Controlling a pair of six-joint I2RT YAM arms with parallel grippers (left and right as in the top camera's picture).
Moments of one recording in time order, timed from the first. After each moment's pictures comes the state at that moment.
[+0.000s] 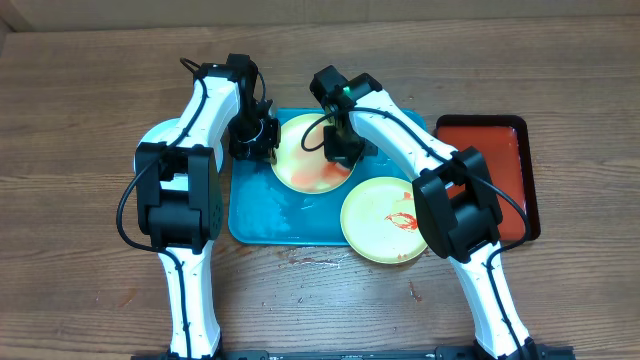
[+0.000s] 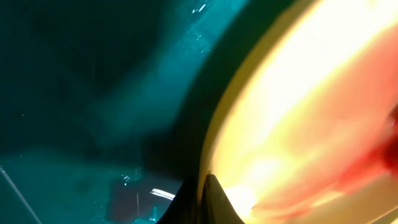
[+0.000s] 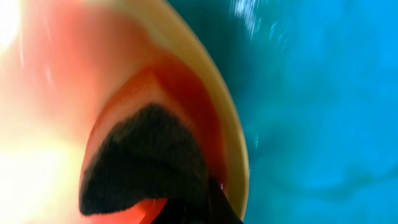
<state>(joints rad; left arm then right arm) -0.12 2.33 1.85 -1.19 0.29 -0.12 0.55 2.41 2.04 -1.13 0.05 0.52</state>
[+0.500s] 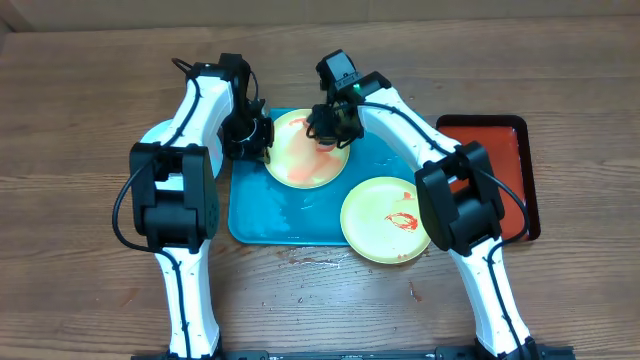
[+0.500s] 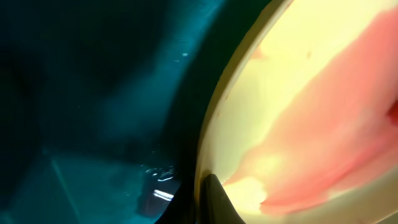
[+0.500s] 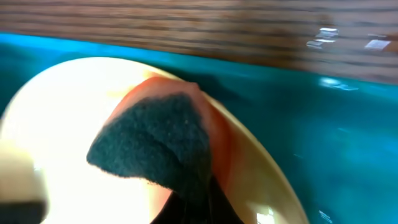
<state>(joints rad) -0.09 2.33 1.85 -1.19 0.27 -0.12 0.50 2.46 2.03 -0.80 -0.25 0.45</state>
